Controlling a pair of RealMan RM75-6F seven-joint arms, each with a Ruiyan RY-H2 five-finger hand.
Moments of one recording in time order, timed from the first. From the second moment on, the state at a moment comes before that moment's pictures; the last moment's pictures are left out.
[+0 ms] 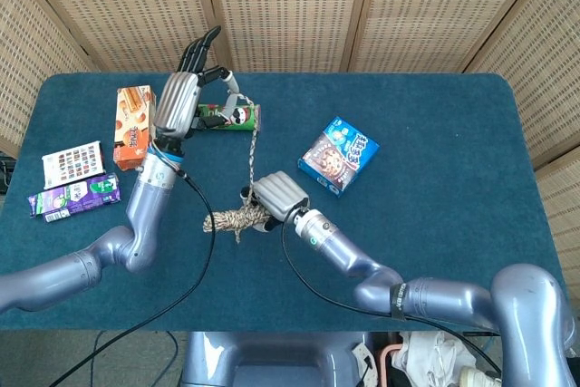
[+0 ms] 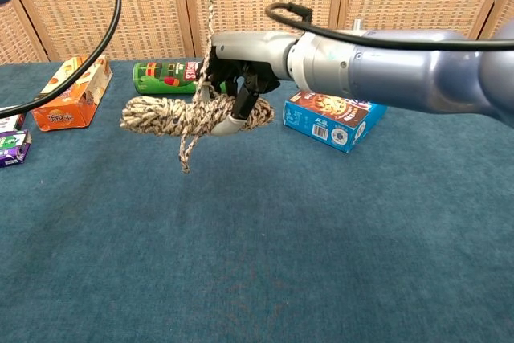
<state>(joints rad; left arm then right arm) -0.99 -1.53 -0.45 -1.25 1.15 1.17 -0.22 1.10 -1.62 0.32 -1.45 -0.96 0.73 -0.23</state>
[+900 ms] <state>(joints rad) -0.80 -1.66 -0.08 -0.64 1.45 1.12 -0.50 1.02 -1.50 0.46 -1.54 -0.86 0.76 0.12</state>
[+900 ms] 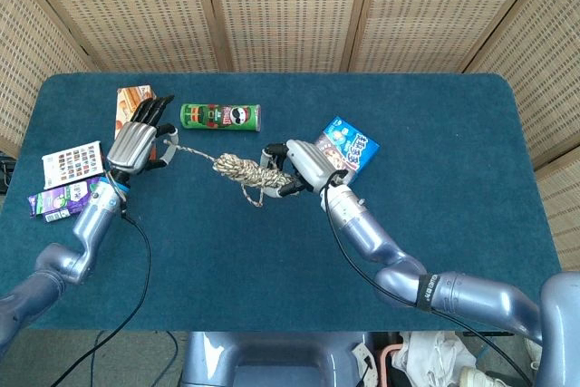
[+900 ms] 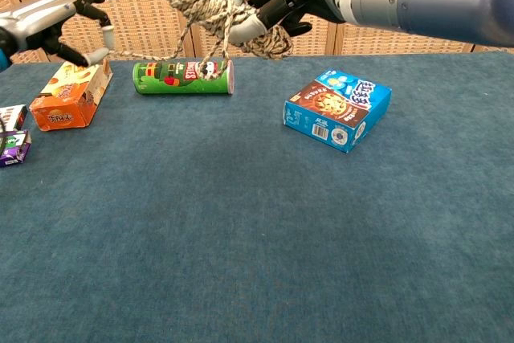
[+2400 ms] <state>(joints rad) -0.72 -1.51 0.13 -0.85 1.79 1.38 -0.34 1.13 -1.62 0.47 -1.43 -0.44 1.09 -0.32</state>
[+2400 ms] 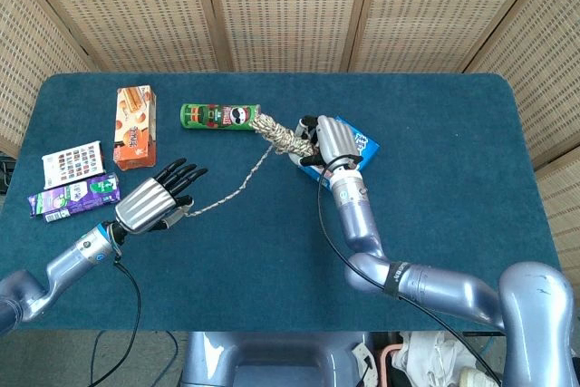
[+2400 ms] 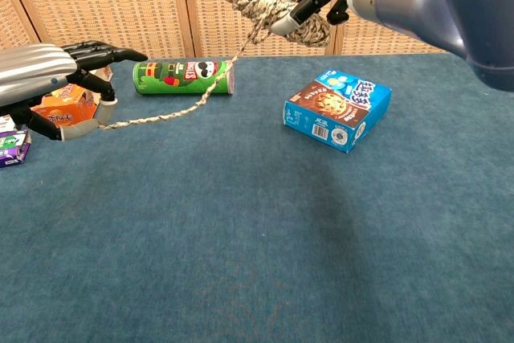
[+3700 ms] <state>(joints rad) -0.93 -1.49 -0.38 -1.46 1.20 1.07 -0.33 1.15 -1.68 0.38 -1.45 -0.65 0.92 -0.42</state>
